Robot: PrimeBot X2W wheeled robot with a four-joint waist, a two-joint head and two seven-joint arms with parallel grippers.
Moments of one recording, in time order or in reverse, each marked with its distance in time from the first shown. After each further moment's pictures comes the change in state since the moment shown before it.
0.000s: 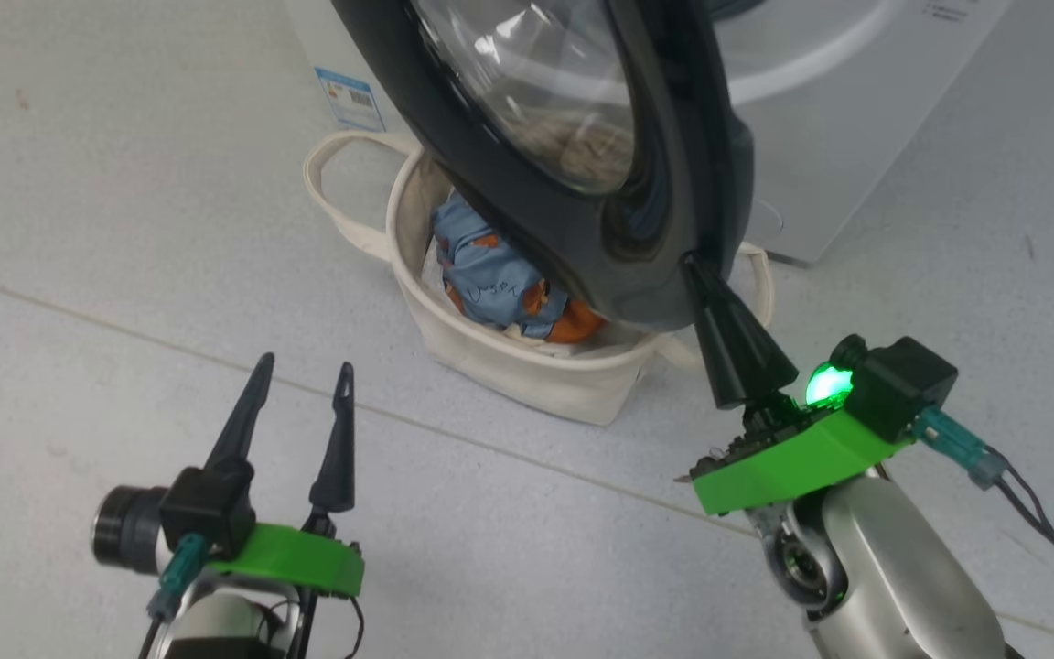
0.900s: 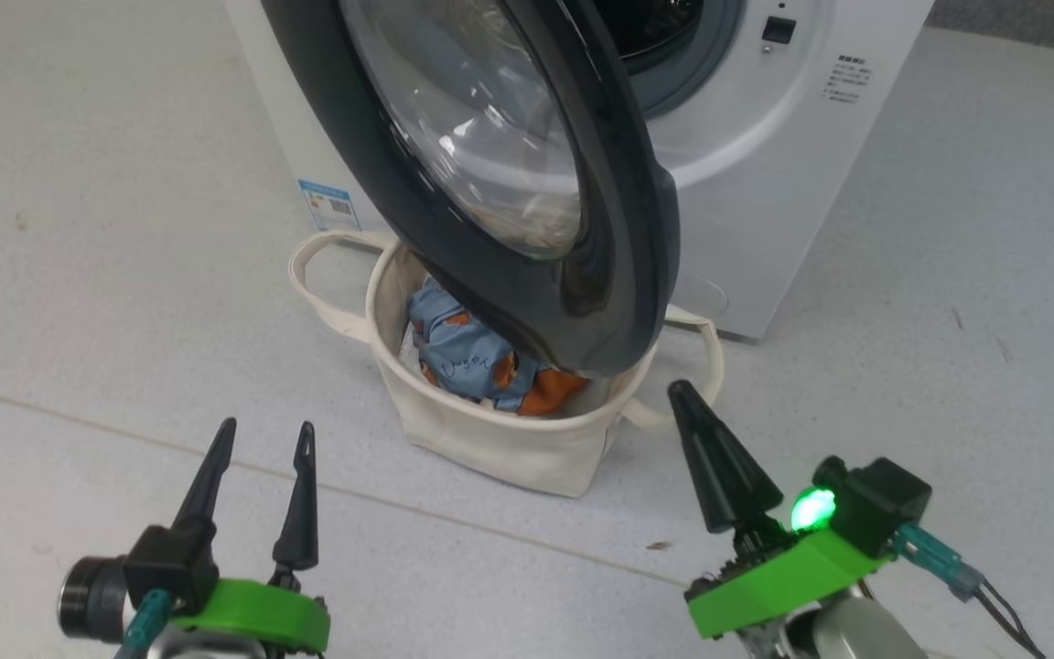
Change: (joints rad) left arm 0.106 0.041 0.033 -0.011 -0.043 0.016 0.000; right arm 0.230 0.004 0.022 -0.052 0.027 0.000 0.000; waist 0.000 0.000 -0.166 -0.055
